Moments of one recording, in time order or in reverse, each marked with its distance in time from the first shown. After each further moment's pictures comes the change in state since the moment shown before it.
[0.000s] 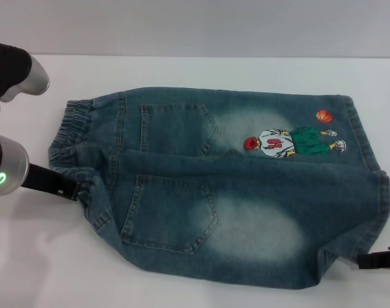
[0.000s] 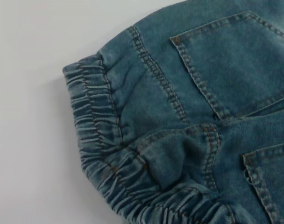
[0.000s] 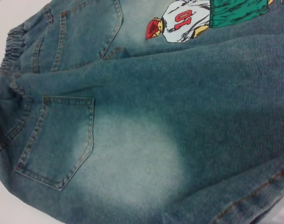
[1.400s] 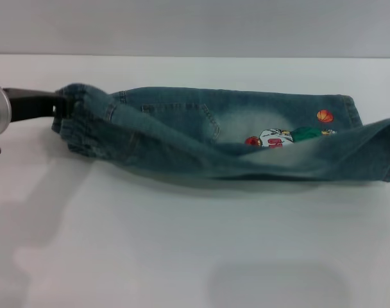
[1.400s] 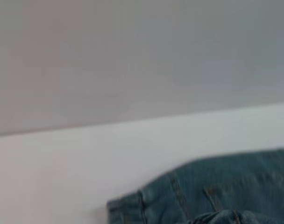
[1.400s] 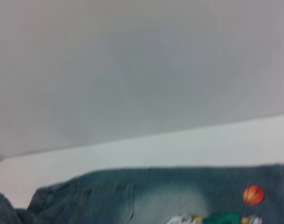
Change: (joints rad) left arm 0.099 0.001 -0.057 -0.010 -0.097 0.443 0.001; right arm -0.016 0.003 0.212 0.088 0.280 -0.212 -0.304
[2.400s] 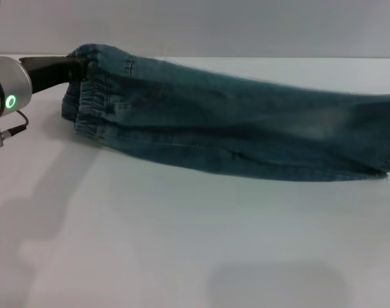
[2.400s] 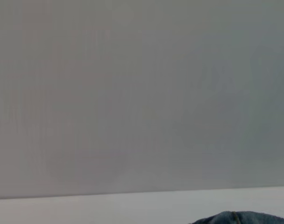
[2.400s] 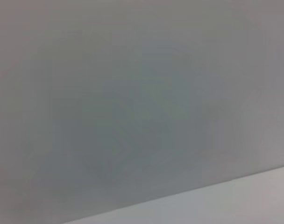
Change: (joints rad) left arm -0.055 -0.001 0.037 0.204 -0.076 0.355 0.000; right arm 0.105 -0.005 0.129 -0.473 0.254 -0.201 -0.433
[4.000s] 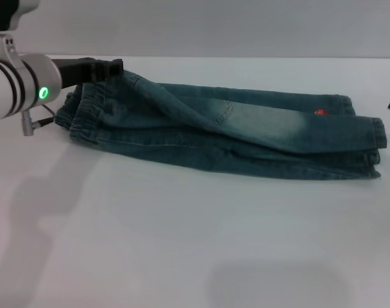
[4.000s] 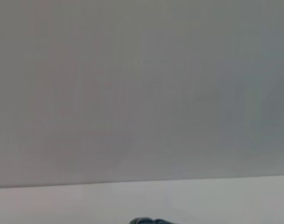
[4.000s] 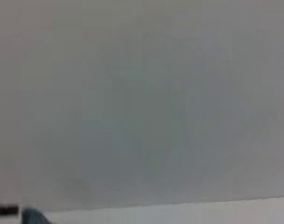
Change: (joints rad) left arm -0.192 0.002 -0.030 0.278 -0.018 0.062 0.003; right arm 0.099 0.004 0.052 -0.222 0.072 0.114 -0.330
